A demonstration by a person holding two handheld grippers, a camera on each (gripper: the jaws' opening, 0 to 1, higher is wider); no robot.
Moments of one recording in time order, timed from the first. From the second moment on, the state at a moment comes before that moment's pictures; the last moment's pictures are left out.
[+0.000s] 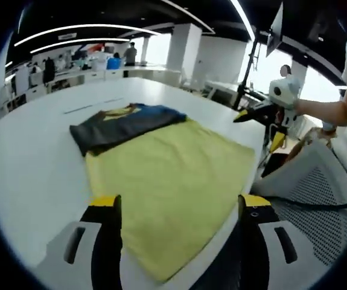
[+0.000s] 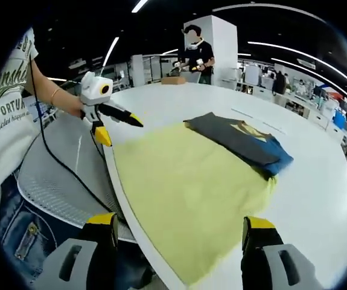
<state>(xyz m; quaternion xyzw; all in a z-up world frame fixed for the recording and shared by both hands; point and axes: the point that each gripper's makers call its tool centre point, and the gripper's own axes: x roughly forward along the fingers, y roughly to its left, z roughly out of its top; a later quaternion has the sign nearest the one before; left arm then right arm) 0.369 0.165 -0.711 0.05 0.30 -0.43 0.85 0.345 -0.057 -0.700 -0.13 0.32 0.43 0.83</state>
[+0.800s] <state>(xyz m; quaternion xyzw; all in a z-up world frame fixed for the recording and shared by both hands) 0.347 0.199 -0.749 0.20 0.32 -0.48 0.79 0.327 -0.086 -0.749 -0.26 0.38 0.44 0.77</state>
